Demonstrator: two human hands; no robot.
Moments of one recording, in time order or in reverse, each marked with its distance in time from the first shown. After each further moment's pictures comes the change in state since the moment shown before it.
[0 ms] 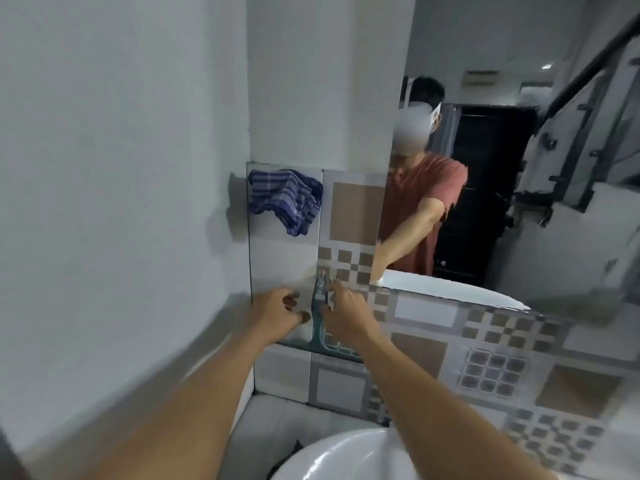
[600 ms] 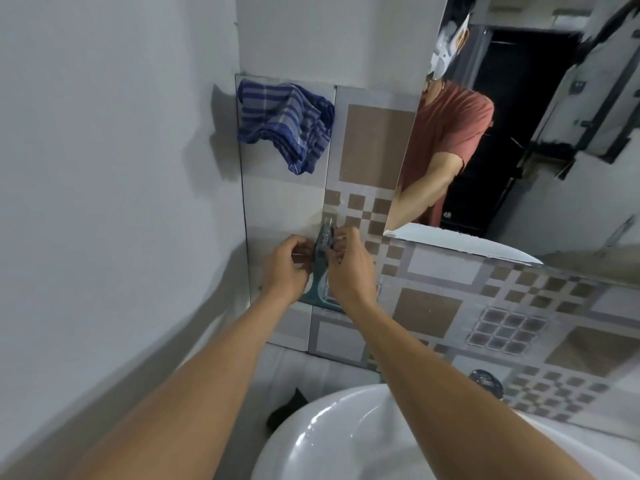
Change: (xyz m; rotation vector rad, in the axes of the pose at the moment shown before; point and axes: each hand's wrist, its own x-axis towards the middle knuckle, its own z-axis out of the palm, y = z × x) left_hand 0.019 -0.010 0.049 -0.350 0.200 0.009; right_hand 0.013 0.015 0.040 0.297 0.308 0.084
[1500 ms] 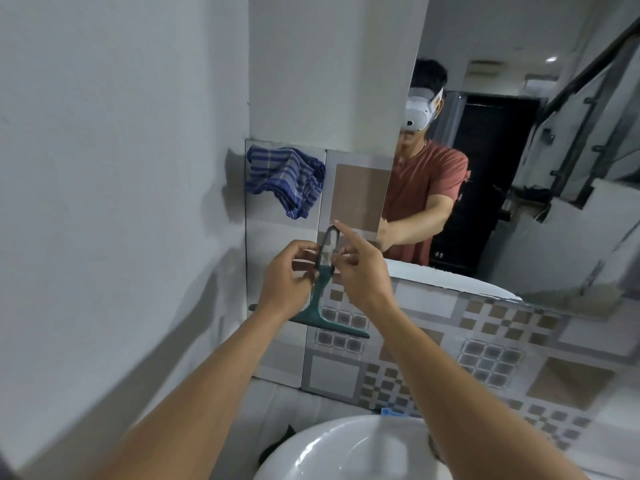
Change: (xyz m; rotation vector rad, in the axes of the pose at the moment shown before) left_hand -0.018 0.071 -0.031 -0.062 0.009 0.244; right_hand 0.012 -0.046 -0.075 0.299 -0.123 -0.074
